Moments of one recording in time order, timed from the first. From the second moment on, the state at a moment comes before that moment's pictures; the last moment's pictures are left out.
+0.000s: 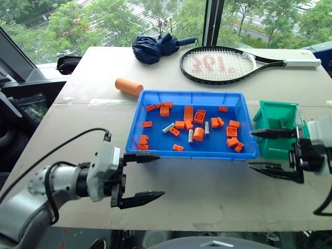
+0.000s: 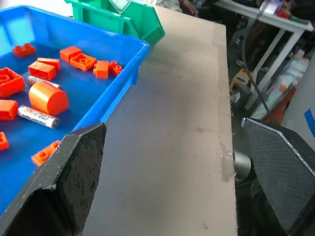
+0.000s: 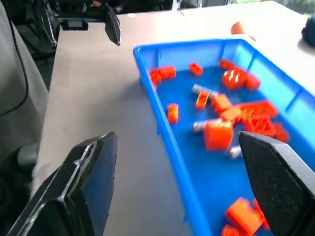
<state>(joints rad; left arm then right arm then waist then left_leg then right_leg) 0.20 0.96 0.30 -0.66 -0.87 0.45 -1.11 -0.05 -1.06 -0.31 -0.56 0.87 0.47 1.07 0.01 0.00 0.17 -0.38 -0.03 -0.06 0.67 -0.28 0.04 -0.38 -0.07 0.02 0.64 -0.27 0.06</state>
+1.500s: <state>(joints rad) 0.05 1.05 0.54 -0.53 -0.82 0.58 -1.14 -1.28 -0.34 0.51 1.16 -0.26 -0.30 1.53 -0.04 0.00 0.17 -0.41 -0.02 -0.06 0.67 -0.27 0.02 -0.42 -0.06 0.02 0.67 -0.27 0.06</state>
